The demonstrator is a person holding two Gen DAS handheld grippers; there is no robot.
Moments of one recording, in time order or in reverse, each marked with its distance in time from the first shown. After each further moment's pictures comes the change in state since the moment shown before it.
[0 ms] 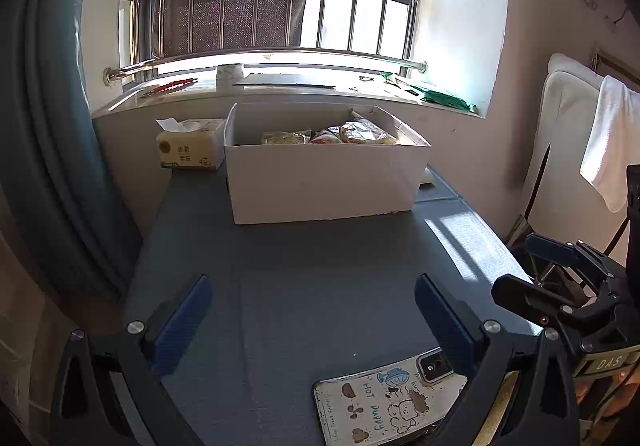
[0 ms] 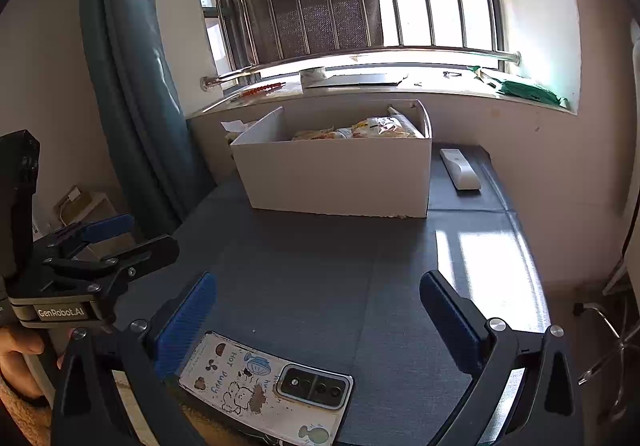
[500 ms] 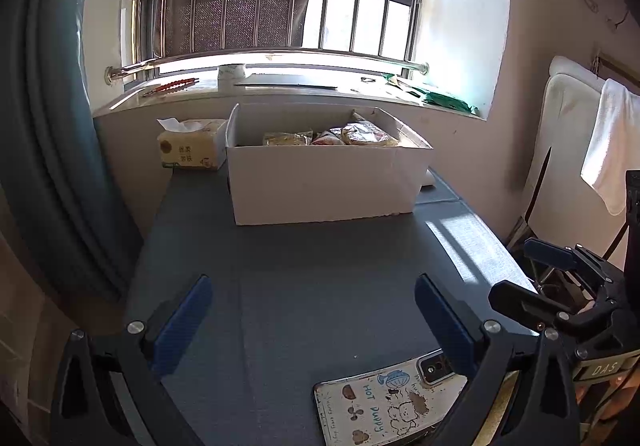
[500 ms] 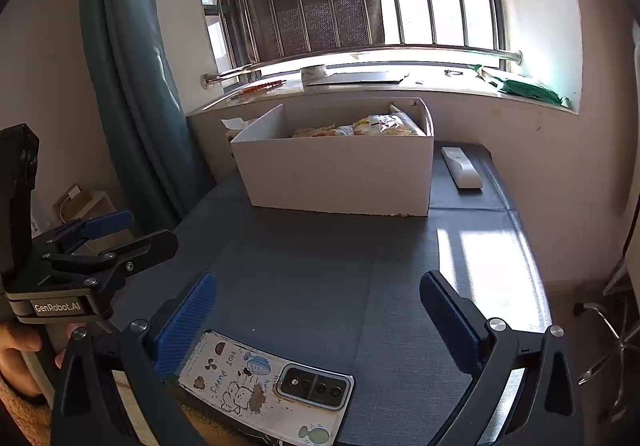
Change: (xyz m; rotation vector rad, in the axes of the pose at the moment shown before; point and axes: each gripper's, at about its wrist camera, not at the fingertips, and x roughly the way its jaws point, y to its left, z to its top) left arm 0.000 0.003 0.003 -0.009 -0.002 0.003; right arm 0.002 0.000 0.000 -0.005 0.006 0.004
